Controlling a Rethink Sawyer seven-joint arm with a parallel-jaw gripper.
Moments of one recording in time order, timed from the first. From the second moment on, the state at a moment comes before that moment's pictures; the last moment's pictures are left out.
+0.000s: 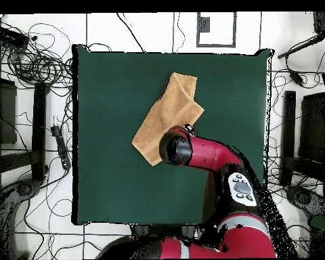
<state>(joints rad) -0.23 -0.46 -0.04 1.63 -0.08 0.21 1.13</state>
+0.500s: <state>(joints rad) -0.28 -0.39 -0.04 1.59 -0.08 0.21 1.13</state>
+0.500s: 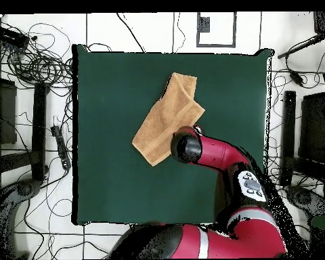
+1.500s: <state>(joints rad) -0.25 -0.38 -0.07 1.57 -0.06 0.21 1.13</state>
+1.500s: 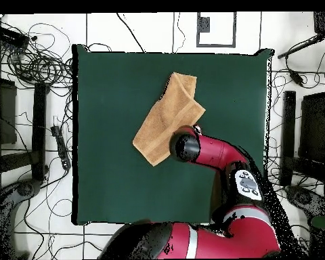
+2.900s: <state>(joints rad) -0.27 -0.36 -0.19 1.68 0.00 -0.02 1.22</state>
